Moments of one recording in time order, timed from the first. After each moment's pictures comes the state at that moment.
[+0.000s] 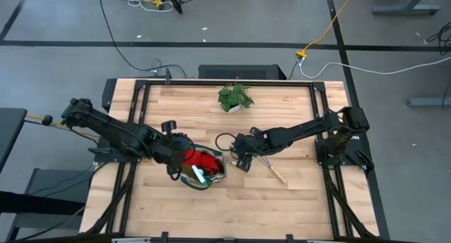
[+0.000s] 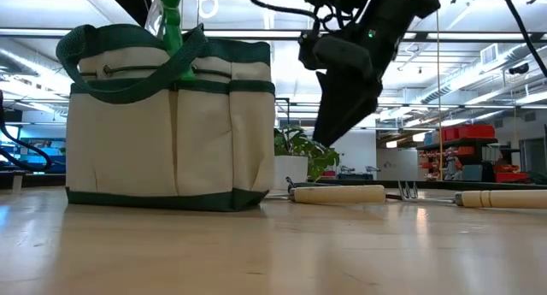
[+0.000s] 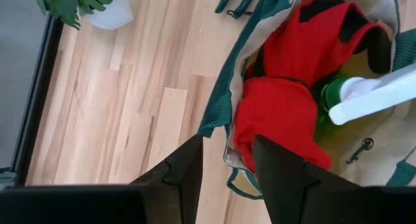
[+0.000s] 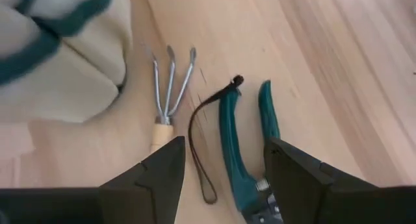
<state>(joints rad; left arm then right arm) -0.41 1.35 1.30 -1.17 -0.47 -0.46 0.14 1.75 1.15 -0.49 0.21 0.47</state>
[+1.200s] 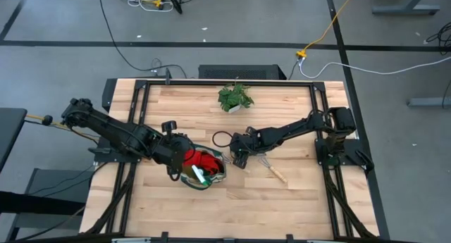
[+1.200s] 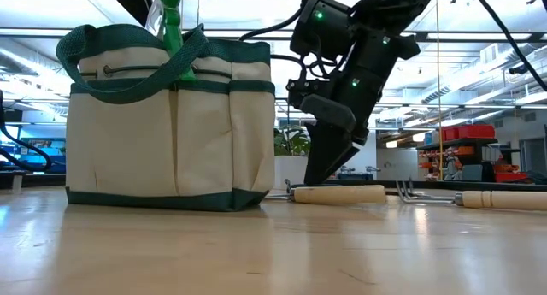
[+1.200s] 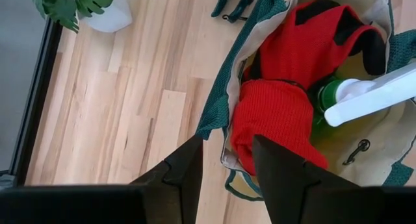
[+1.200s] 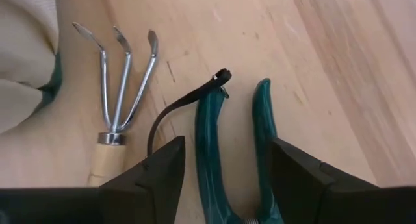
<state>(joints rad) -0.41 1.35 1.30 -1.16 -0.47 -0.46 0.07 1.88 1.12 -0.35 0.17 0.41</state>
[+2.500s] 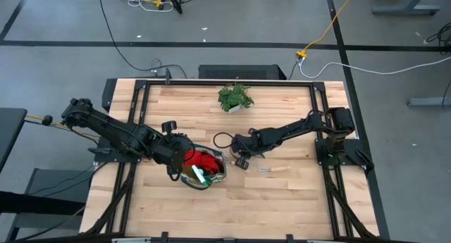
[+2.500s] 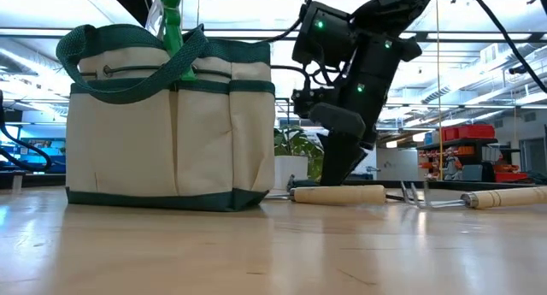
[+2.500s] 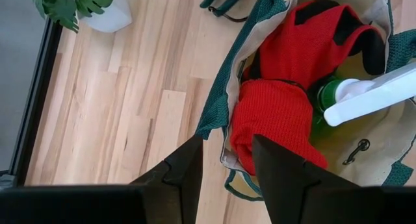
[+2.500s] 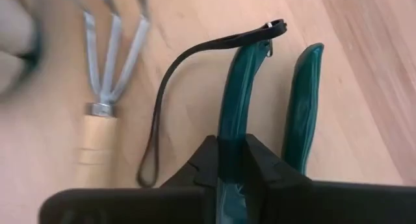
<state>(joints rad) -0.41 1.35 1.30 -1.16 -0.47 -0.46 0.08 1.89 1.12 -0.42 0.14 0.44</state>
